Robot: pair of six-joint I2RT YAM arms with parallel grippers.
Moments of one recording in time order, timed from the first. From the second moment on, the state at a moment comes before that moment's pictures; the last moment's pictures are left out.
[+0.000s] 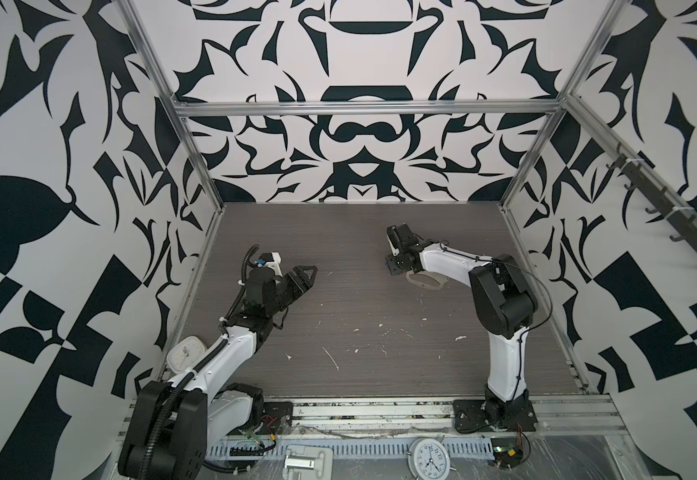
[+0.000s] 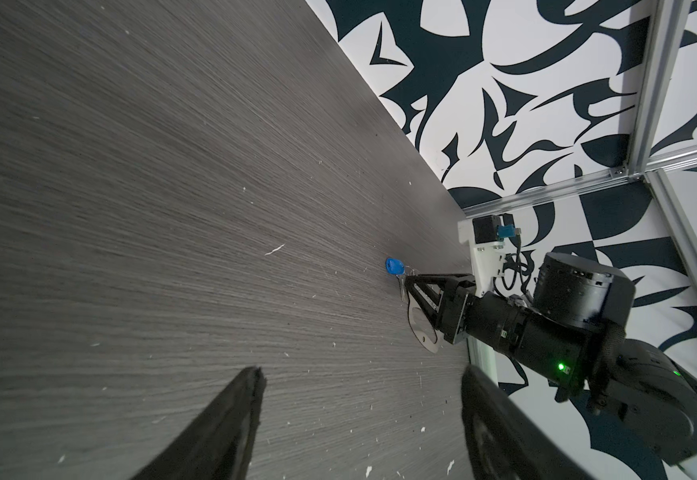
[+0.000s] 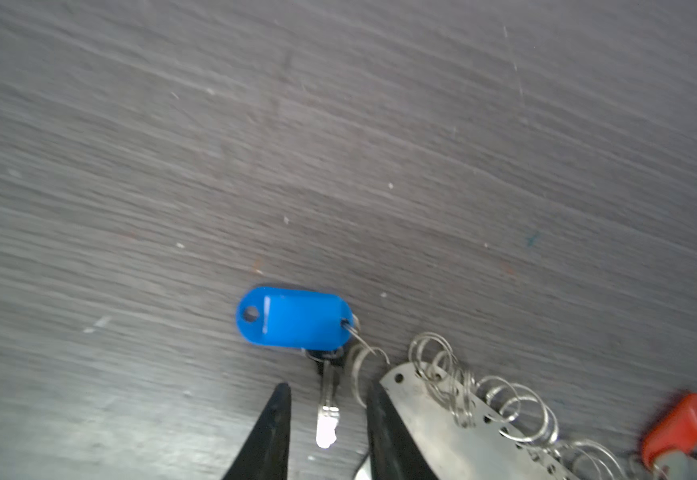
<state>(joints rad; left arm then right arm) -0.25 1.10 0.46 0.23 0.33 -0.92 0.49 2.03 1.40 -0.43 0.22 0.11</state>
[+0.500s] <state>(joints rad) -0.25 1.13 0.46 0.23 0.34 -0.92 0.49 2.08 1.44 -0.45 0.28 0.05</state>
